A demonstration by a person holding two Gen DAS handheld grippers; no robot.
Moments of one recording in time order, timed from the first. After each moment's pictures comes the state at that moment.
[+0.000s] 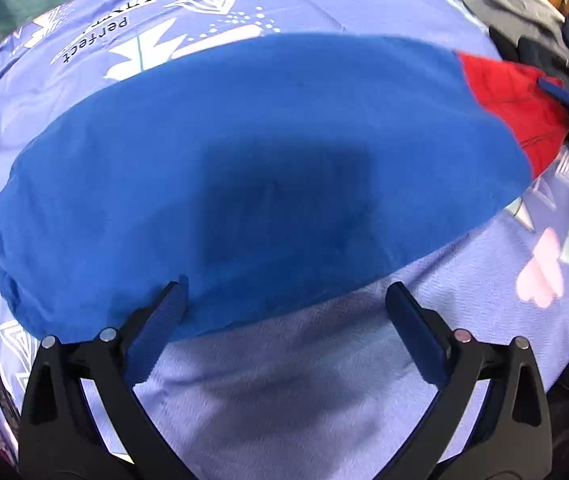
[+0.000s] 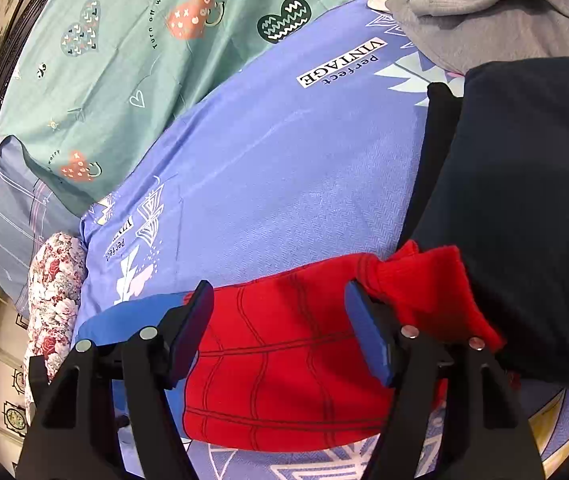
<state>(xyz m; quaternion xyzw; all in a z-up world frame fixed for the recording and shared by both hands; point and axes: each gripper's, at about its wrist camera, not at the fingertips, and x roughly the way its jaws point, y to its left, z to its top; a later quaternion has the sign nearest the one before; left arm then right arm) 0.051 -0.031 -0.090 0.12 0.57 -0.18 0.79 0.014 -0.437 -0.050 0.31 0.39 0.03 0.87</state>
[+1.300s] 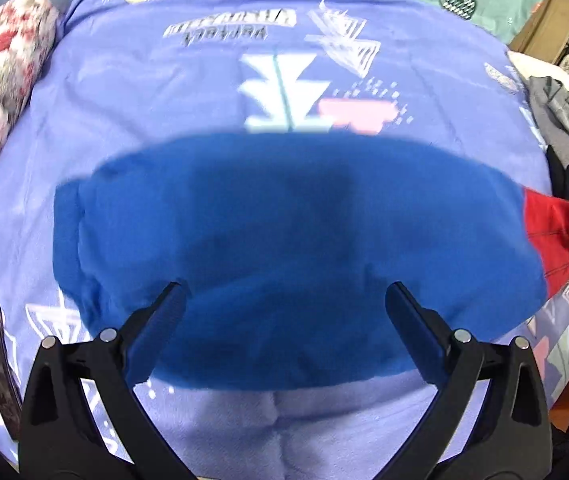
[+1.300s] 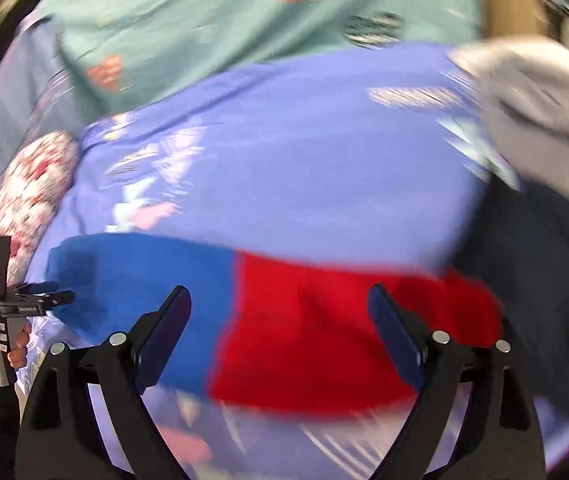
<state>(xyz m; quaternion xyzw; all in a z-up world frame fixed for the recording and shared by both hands) 0.099 0.050 -0.045 0.02 0.54 -0.09 0.84 0.043 -0.338 0.004 0.11 0.43 0.09 0.89</state>
